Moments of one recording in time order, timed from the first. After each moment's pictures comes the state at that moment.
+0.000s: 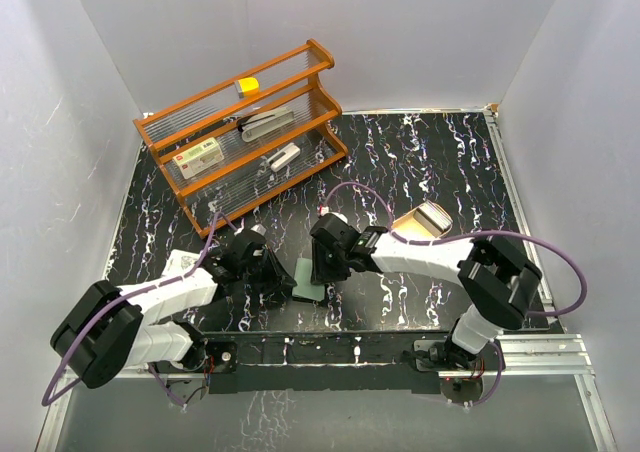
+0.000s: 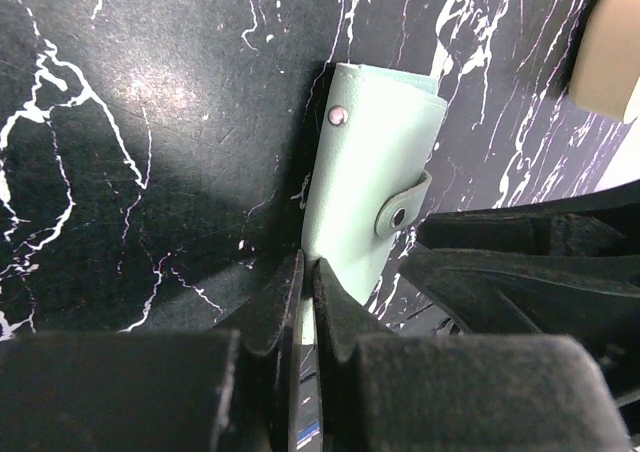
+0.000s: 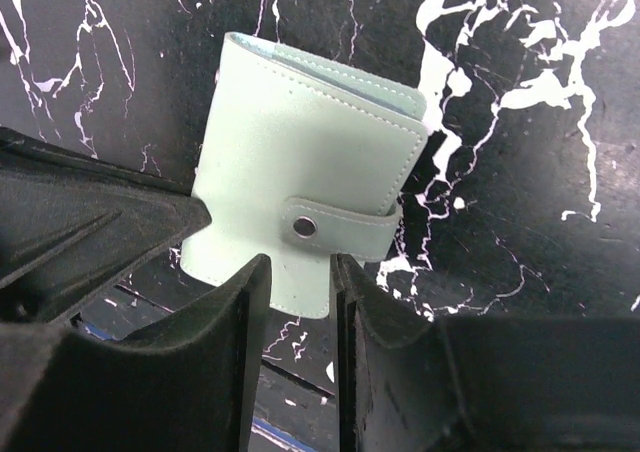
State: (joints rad) left arm -0.68 1.20 0.39 -0.06 0.20 -1.08; right arm 0.96 1.59 0.95 -0.37 -0.03 0.84
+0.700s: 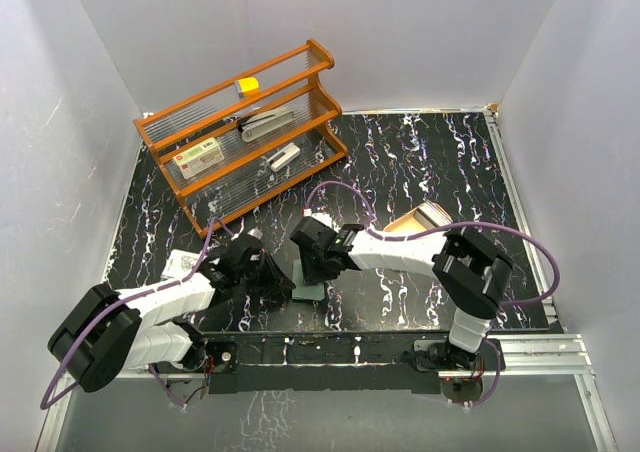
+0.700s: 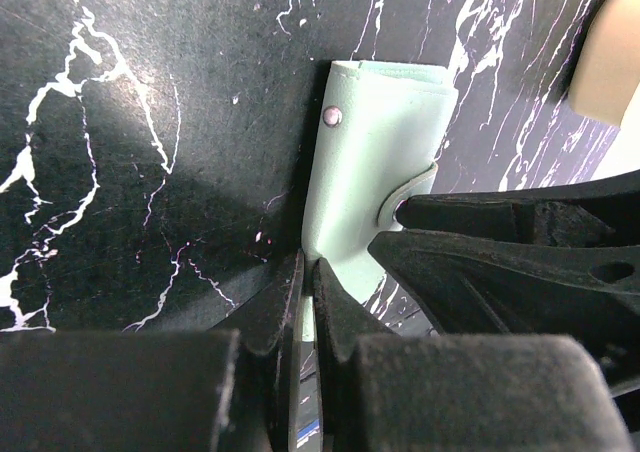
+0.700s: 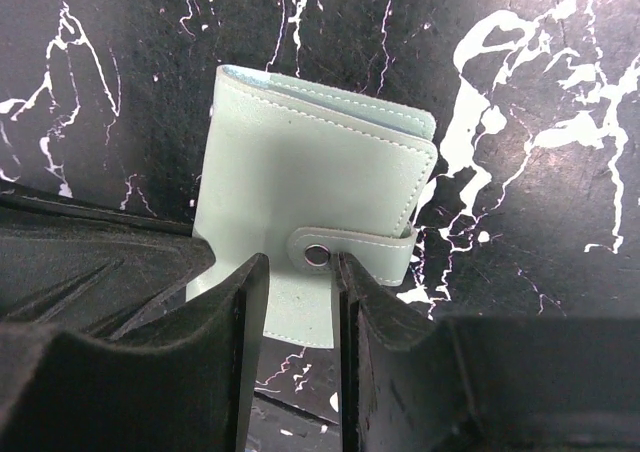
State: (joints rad) left arm -0.68 1.18 0.34 -0.02 0.21 -1.13; right arm 1.01 1.74 1.09 -0.45 0.06 0.82
